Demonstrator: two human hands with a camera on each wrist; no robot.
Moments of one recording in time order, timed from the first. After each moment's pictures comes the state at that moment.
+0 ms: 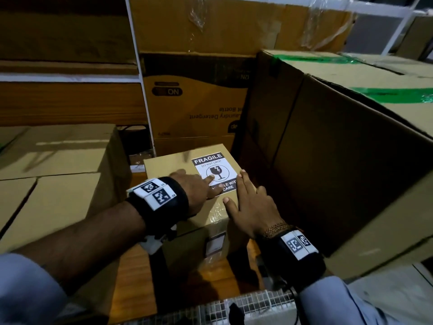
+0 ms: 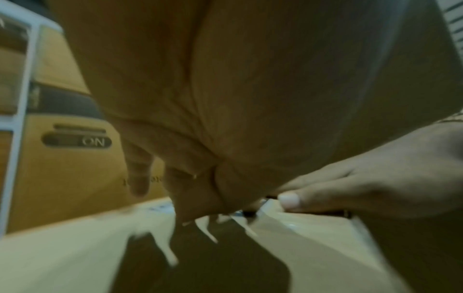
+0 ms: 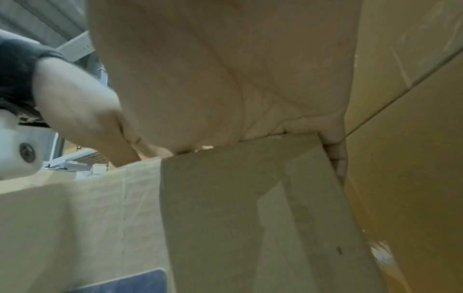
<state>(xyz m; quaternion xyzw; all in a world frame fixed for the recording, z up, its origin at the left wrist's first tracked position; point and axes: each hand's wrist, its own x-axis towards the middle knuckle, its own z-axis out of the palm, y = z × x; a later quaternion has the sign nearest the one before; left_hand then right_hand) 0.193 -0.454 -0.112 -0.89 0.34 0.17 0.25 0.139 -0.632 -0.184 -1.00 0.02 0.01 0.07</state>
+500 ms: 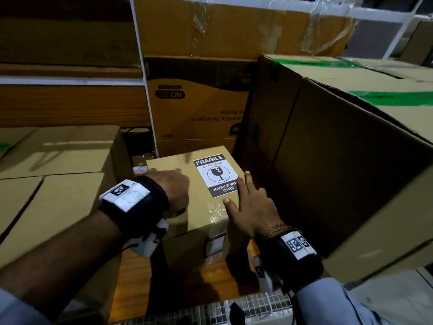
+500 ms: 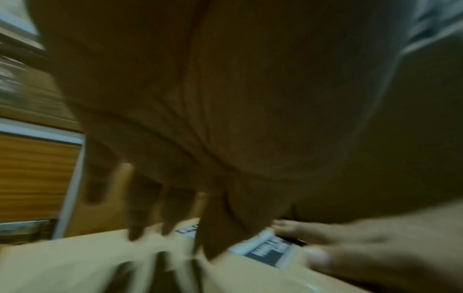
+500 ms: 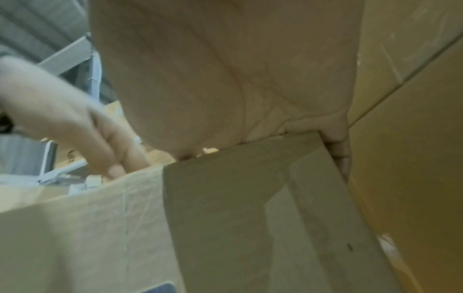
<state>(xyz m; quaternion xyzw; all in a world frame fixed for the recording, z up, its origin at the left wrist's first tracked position) 0.183 -0.419 -0.091 -0.96 0.20 0.16 0.15 0.139 -0.635 -0.187 -1.00 0.03 0.00 0.10</state>
